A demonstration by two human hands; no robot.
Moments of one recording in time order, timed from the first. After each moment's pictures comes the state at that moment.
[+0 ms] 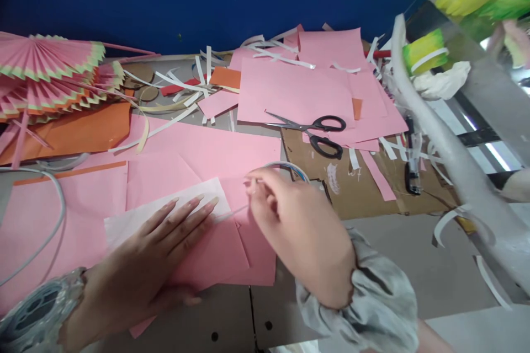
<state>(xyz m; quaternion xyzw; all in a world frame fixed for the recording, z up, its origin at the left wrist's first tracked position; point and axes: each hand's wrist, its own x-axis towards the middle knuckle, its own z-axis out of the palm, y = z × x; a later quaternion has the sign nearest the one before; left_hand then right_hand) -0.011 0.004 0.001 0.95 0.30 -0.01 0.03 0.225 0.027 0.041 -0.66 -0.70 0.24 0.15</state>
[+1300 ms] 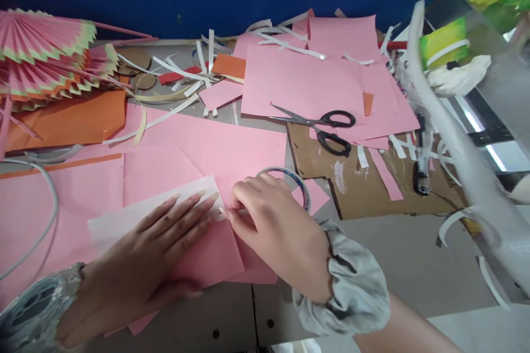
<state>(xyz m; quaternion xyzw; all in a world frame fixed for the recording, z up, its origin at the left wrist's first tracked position) -0.015 0.007 -0.003 0.95 0.29 0.00 0.07 0.207 0.031 0.027 -0.53 -0.81 0.25 0.08</state>
